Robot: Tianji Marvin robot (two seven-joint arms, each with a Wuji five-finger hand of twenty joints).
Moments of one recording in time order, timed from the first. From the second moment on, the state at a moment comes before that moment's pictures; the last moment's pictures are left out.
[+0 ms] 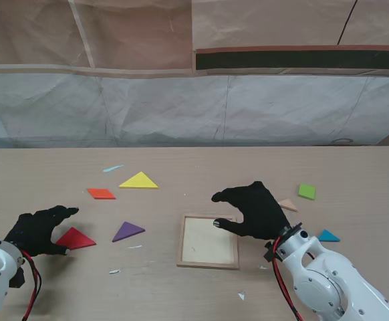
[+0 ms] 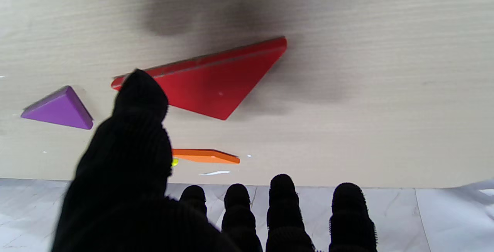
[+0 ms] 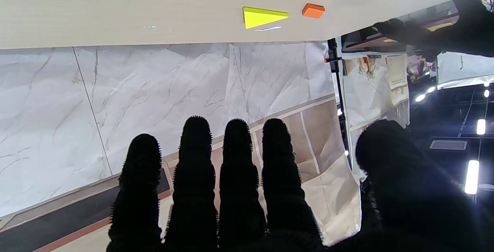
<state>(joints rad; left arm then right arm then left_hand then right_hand) 1.96 -1.03 -1.75 -1.83 1.02 -0.07 -0.35 -1.76 -1.08 1.30 -1.81 -0.96 -0.32 -0.21 0.83 -0.46 0.27 -0.04 0.16 -0.07 0.02 0.38 0.15 -0.03 0.12 0.46 0.13 0.06 0.29 0.44 -0.07 0.30 0.54 0.28 0.38 -0.24 0.49 -0.04 0.61 -0.01 0.28 0.48 0.71 0.03 0.27 0.37 0.64 0.07 0.34 0.35 0.18 0.23 1.09 0.49</state>
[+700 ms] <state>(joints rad) 1.87 -1.03 -1.65 -1.68 0.96 -0.01 -0.30 -1.74 -1.08 1.27 -1.79 -0.95 -0.27 -0.22 0.82 -0.50 0.38 -0.12 0.16 -0.02 0.27 0.54 0.20 -0.03 0.32 0.46 0.17 0.06 0.44 0.46 -0.02 0.20 0.78 0.39 0.38 -0.24 0.49 -0.04 0.61 -0.02 0.29 0.49 0.71 0.03 0.27 0.37 0.64 0.07 0.34 0.35 0.18 0.23 1.09 0.49</state>
